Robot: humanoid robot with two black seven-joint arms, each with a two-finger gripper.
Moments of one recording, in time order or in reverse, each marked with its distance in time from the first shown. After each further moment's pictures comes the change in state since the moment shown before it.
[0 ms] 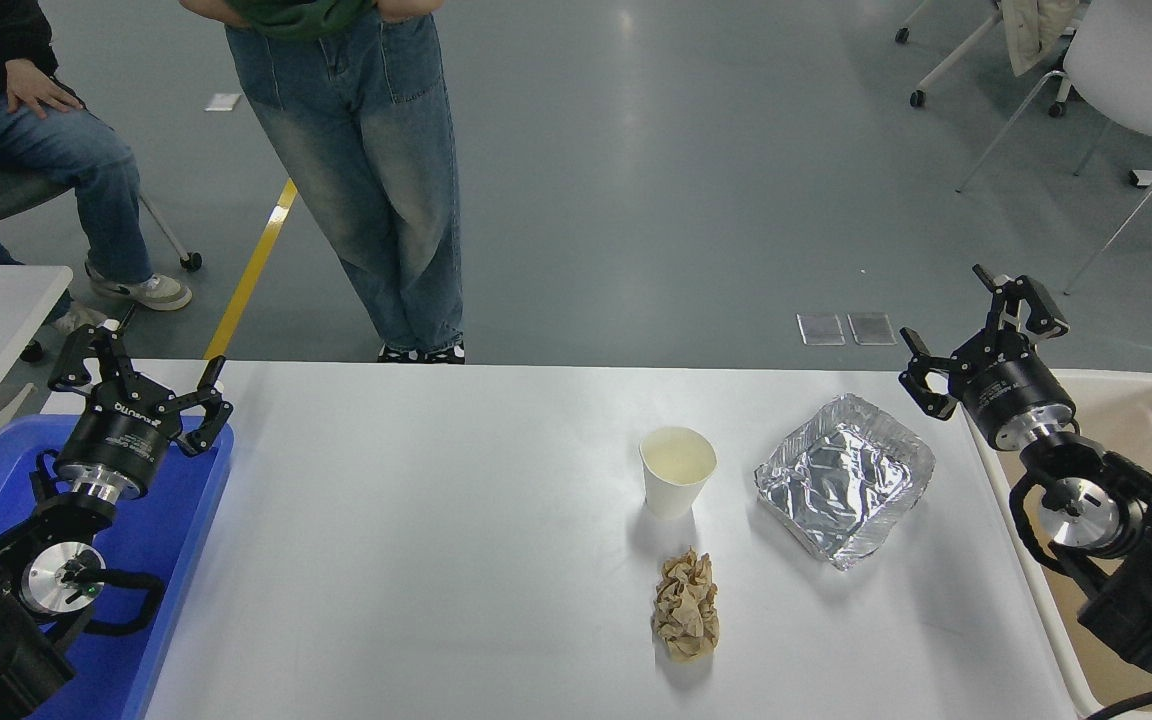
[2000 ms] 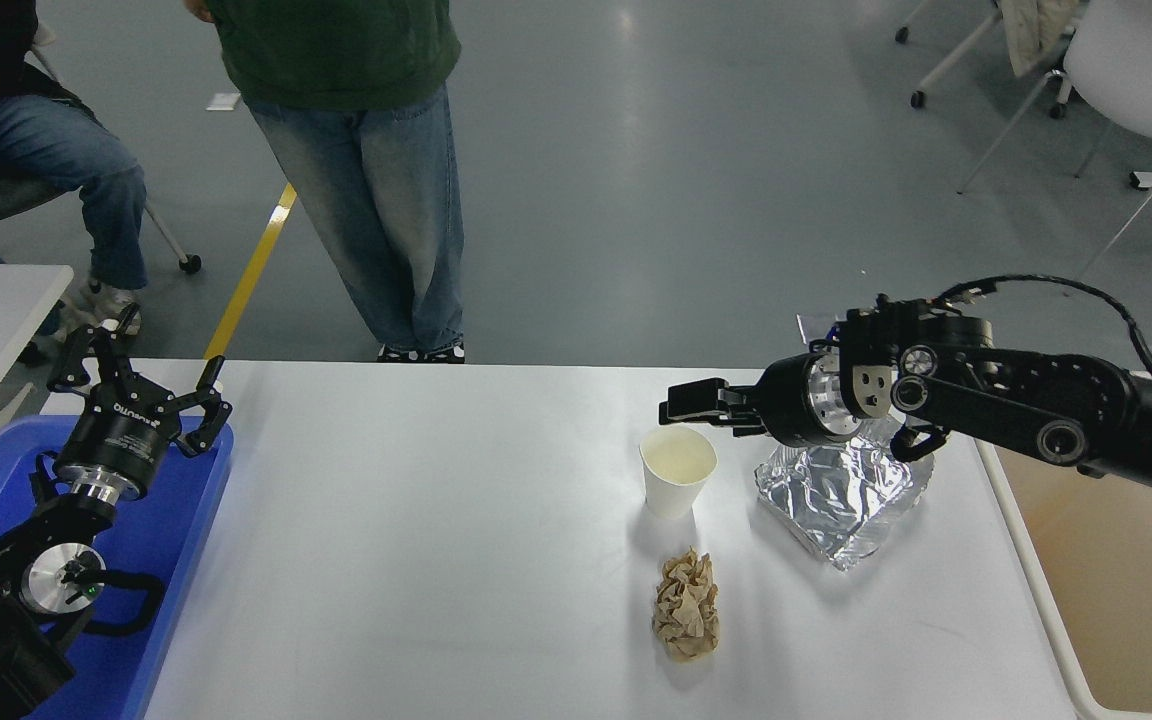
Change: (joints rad) left arm 0.000 0.000 0.000 0.000 0.000 0.000 0.000; right arm 0.576 -0.022 -0.866 0.551 -0.880 -0.060 -0.511
